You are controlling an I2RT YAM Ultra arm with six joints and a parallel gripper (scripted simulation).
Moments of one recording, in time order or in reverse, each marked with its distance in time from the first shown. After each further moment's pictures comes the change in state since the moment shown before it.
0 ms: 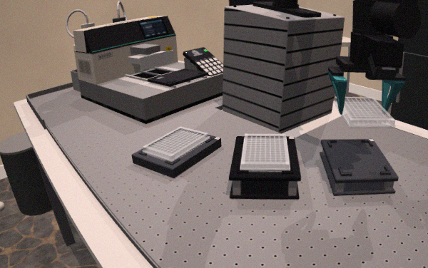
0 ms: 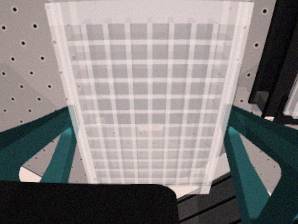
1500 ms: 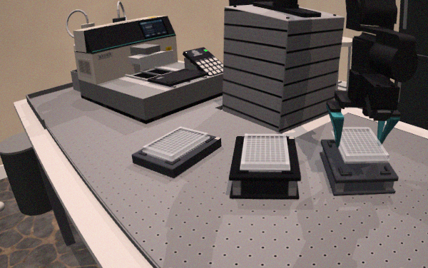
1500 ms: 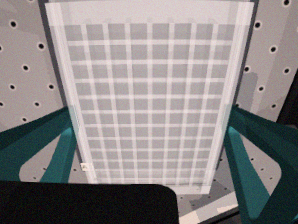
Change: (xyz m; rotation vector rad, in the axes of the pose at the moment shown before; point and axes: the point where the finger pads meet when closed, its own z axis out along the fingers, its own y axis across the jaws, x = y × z) arm 0.000 0.000 0.066 0.003 0.009 0.000
